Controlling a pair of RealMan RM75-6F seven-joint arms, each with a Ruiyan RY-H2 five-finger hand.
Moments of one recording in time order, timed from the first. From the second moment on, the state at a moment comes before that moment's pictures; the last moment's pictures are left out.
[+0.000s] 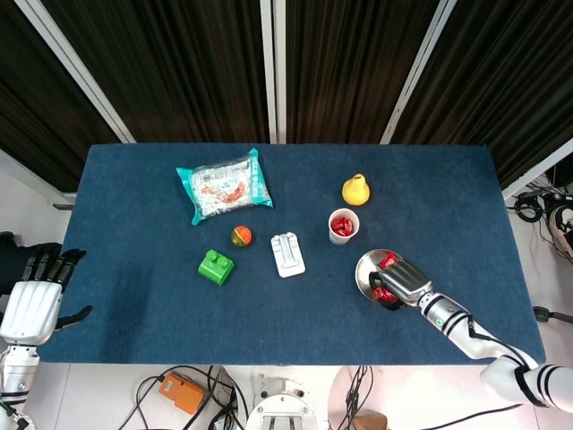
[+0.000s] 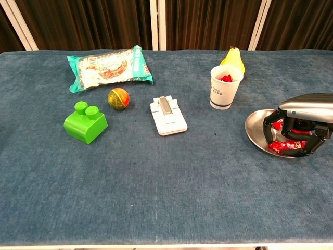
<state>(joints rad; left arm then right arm) -0.08 -1.16 -0.02 -1.58 1.56 1.53 0.13 0.66 -1.31 -0.06 -1.46 -1.50 0.80 0.07</state>
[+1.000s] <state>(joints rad) -0.08 -1.15 -0.02 -1.59 1.55 1.53 0.13 0.82 -1.38 0.22 -1.42 -1.22 0.81 -0.02</state>
